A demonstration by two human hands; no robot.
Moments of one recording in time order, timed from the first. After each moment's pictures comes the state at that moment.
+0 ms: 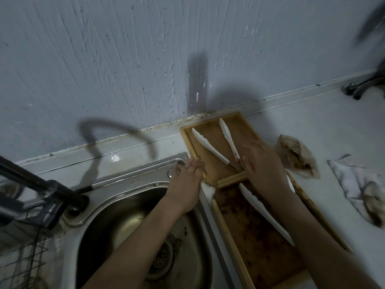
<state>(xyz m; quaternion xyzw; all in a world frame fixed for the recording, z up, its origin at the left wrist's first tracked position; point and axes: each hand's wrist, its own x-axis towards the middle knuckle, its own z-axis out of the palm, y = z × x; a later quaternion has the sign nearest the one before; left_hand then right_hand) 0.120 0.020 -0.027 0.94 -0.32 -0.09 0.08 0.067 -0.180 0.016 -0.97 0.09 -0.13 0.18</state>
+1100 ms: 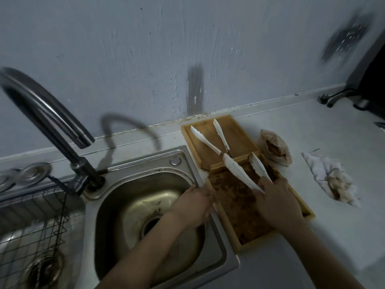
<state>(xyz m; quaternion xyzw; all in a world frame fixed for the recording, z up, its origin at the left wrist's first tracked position) 0.011 0.041 -0.012 0.88 -0.46 -0.11 0.06 -0.079 -0.152 0.036 -0.96 0.24 -0.03 0.16</state>
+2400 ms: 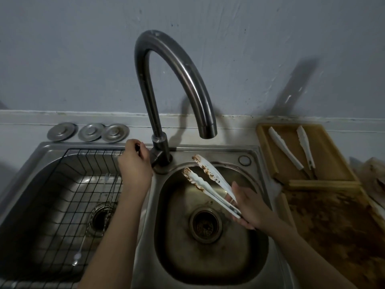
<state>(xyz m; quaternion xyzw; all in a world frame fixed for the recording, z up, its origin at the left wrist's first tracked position) 0.070 0.278 0.012 0.86 0.20 0.28 0.38 0.017 0.019 0.009 -0.83 0.01 0.25 0.50</state>
